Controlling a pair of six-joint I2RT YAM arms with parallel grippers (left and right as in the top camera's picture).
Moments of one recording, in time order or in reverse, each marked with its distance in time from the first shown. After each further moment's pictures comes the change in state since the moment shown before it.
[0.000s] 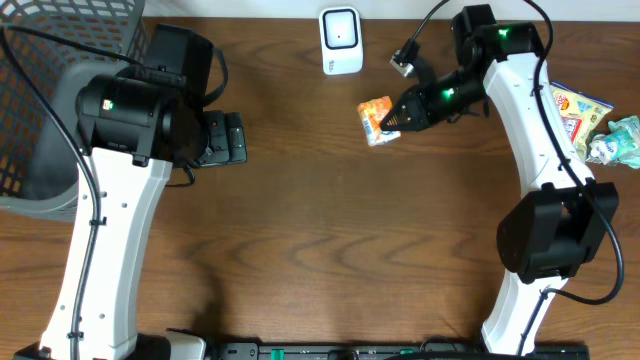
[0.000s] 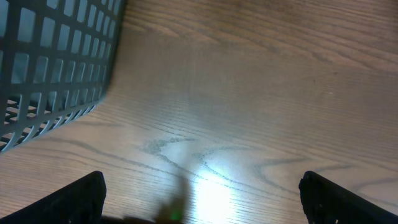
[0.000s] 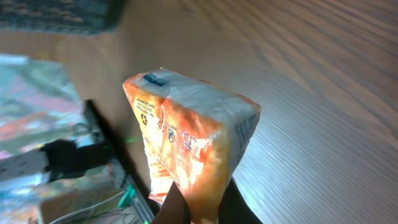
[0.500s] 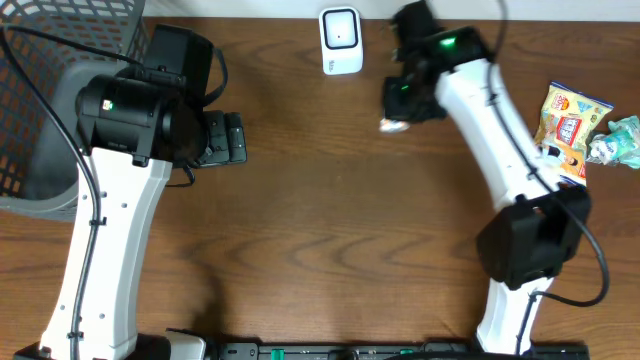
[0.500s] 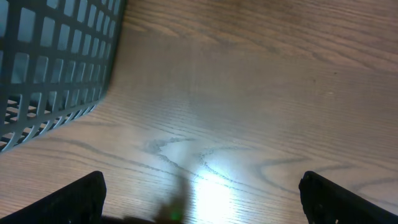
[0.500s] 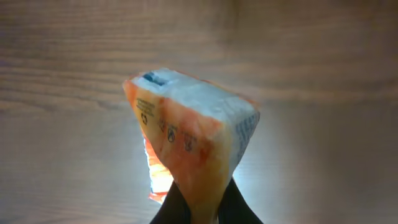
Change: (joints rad) left arm 0.000 0.000 0.000 0.000 0.000 0.000; right arm 0.158 0.000 0.039 0.149 0.739 0.690
